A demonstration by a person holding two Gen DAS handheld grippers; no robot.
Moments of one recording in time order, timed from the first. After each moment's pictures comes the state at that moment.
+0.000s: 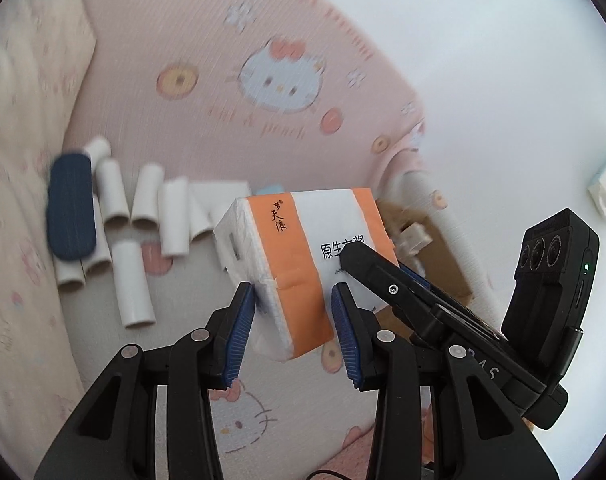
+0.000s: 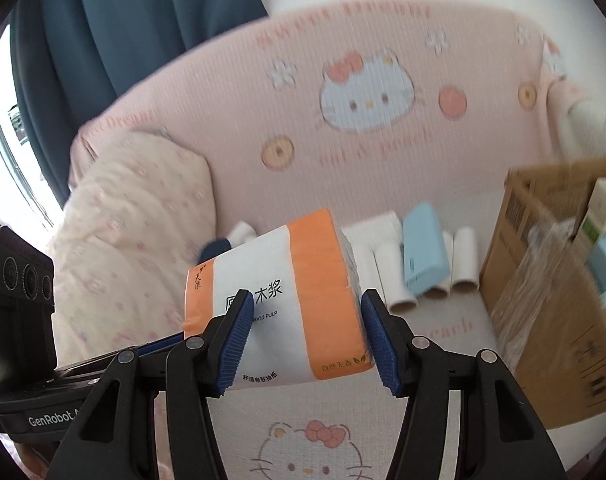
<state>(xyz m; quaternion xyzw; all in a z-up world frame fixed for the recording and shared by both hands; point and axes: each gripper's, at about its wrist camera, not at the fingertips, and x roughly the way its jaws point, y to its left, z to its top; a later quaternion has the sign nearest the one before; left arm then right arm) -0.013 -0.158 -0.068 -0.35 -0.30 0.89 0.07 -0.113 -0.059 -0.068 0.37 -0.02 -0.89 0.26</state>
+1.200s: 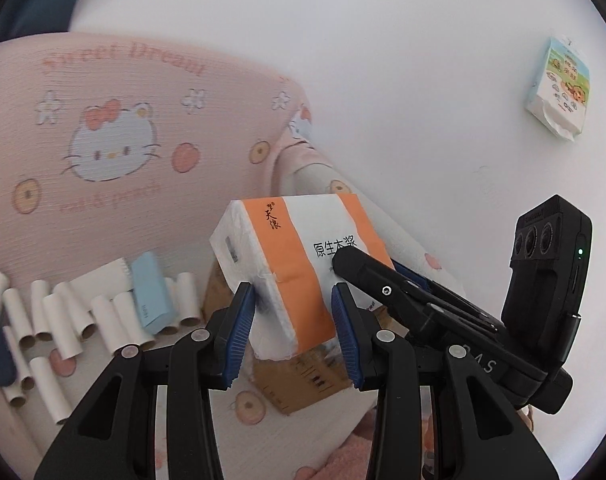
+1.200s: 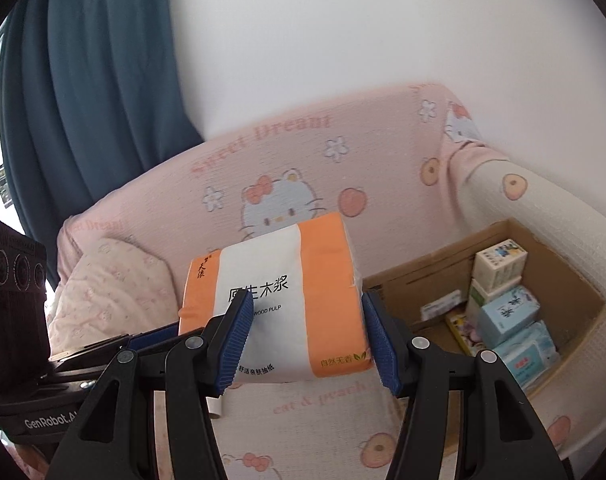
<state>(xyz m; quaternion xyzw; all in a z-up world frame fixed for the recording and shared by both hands) -0.099 0.002 0.023 -0.32 -0.17 0.91 0.19 -0.126 0.102 0.031 0.27 -0.09 -0.95 0.13</state>
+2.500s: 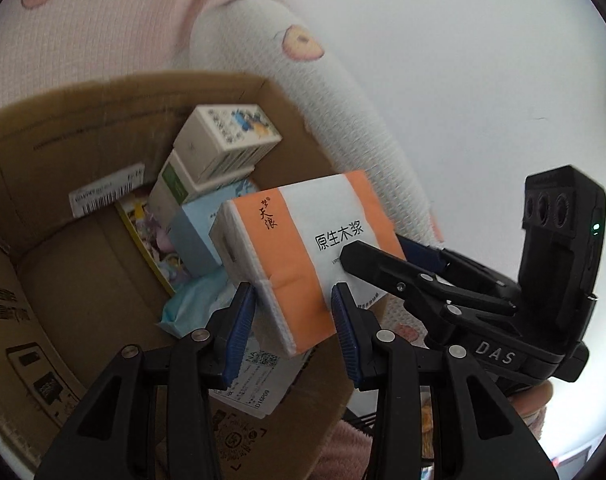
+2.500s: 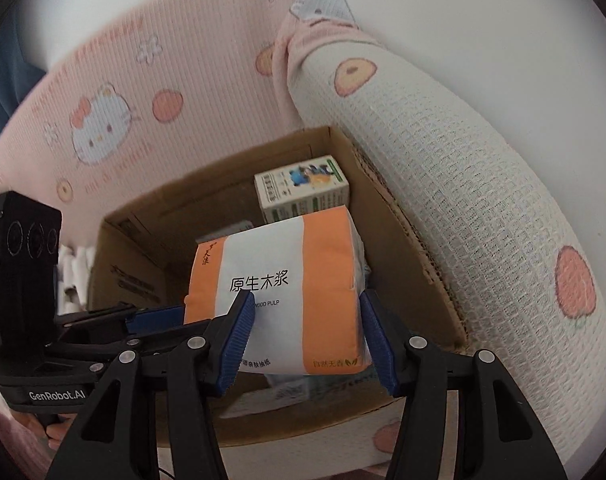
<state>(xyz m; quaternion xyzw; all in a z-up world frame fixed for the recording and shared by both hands) -0.277 0.165 -0.114 -0.51 -0.25 0.77 0.30 -0.242 0.313 -0.044 0.50 -0.05 -0.86 -0.02</state>
